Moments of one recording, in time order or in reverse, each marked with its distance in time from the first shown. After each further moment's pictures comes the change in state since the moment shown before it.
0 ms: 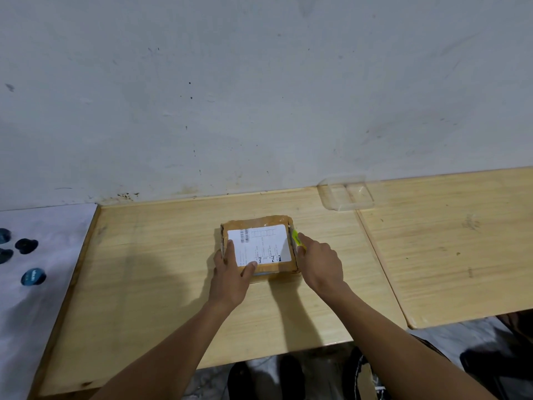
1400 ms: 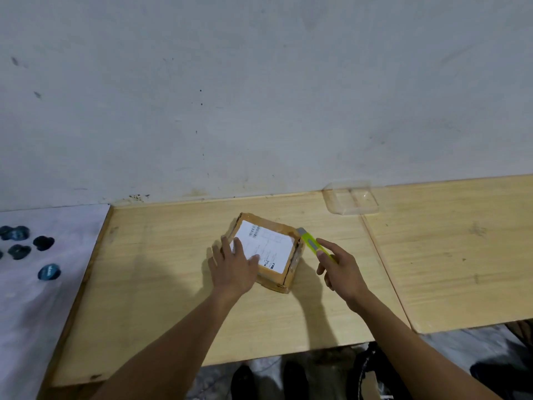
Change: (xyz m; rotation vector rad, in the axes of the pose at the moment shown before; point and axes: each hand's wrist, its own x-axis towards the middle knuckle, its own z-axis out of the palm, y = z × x) left_hand 0.008 0.031 -0.017 0.447 -0.011 -0.055; right_hand -0.019 0.043 -0.016 0.863 -0.074 0.056
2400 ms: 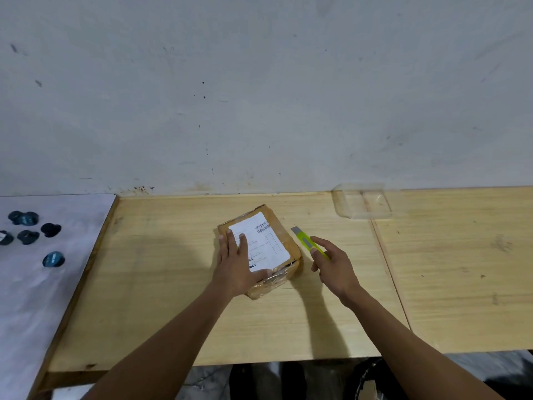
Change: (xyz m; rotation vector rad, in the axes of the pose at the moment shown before) left_hand 0.013 -0.001 0.004 0.031 -0.155 0.110; right_hand 0.044 0.013 0.007 -0.099 -0.071 0.006
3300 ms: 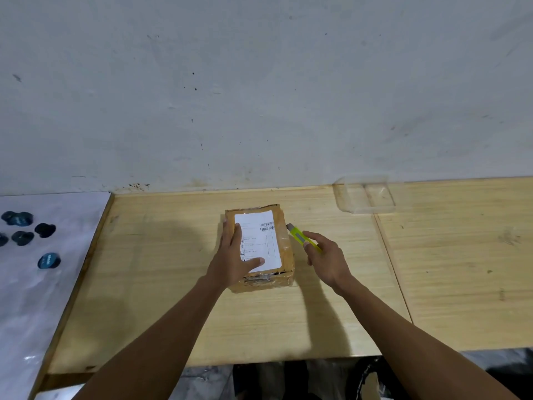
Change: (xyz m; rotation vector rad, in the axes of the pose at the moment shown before) left_hand 0.017 -0.014 -0.004 -0.275 0.161 0.130; right_hand 0.025 0.002 0.011 -0.122 -0.029 -0.017
